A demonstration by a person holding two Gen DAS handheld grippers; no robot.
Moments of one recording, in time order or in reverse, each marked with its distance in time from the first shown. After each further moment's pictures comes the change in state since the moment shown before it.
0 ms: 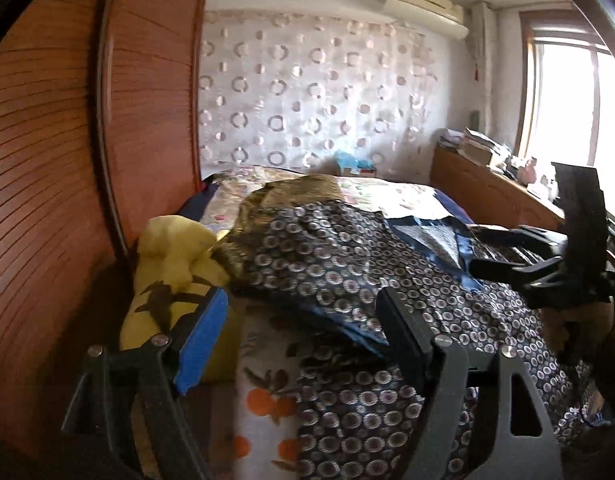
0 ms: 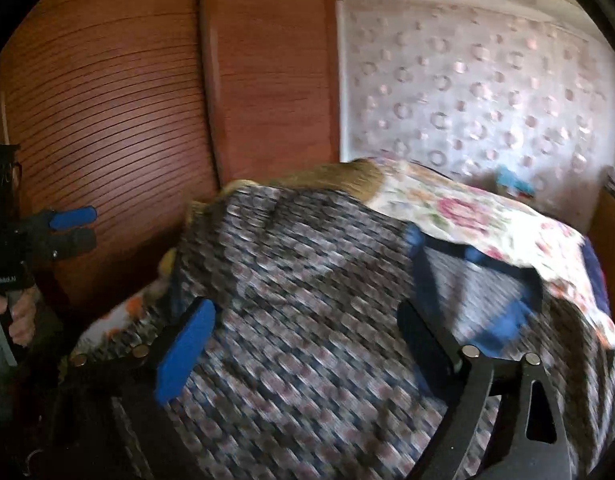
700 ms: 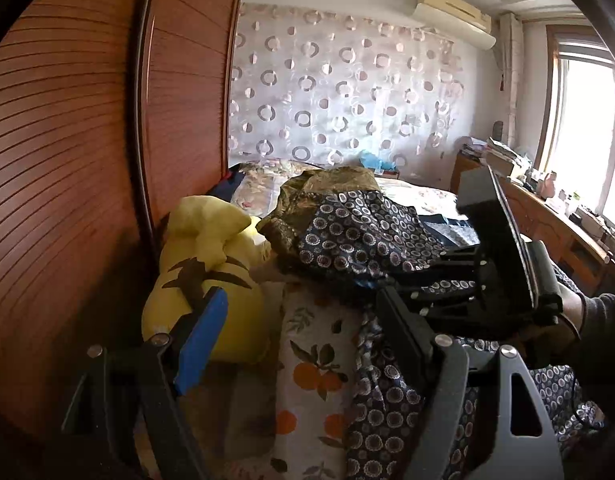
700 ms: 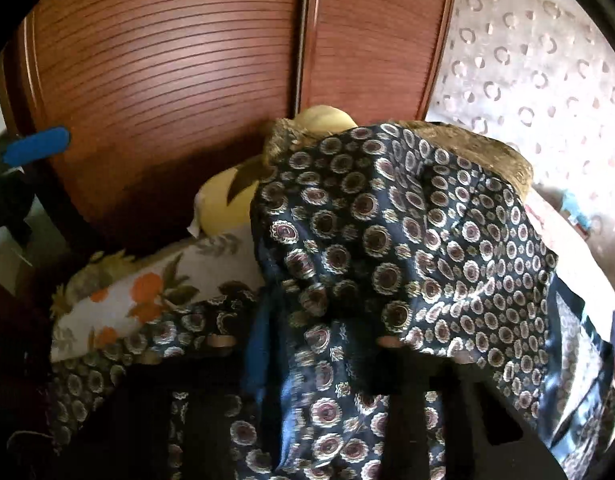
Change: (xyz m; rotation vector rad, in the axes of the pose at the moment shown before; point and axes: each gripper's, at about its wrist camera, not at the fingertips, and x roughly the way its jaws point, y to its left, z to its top) left arm -0.002 0.032 -0.026 -0.065 0.010 0.056; right arm 0.155 0.097 0.024 -0.253 0.257 0.108
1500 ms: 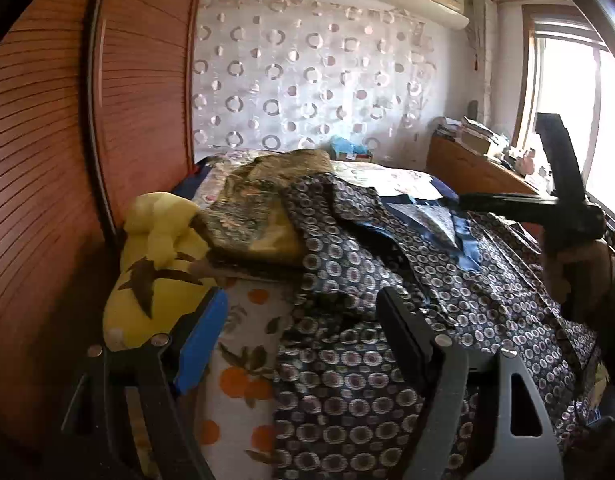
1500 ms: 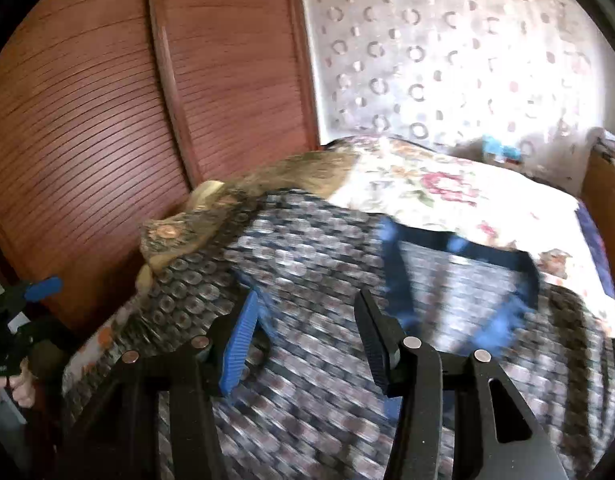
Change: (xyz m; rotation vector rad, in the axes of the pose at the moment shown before) left arm 0.030 -0.051 -0.003 0.067 0.042 -0.086; right arm -0.113 -0.099 -0.064 0.408 -0.204 -0.164
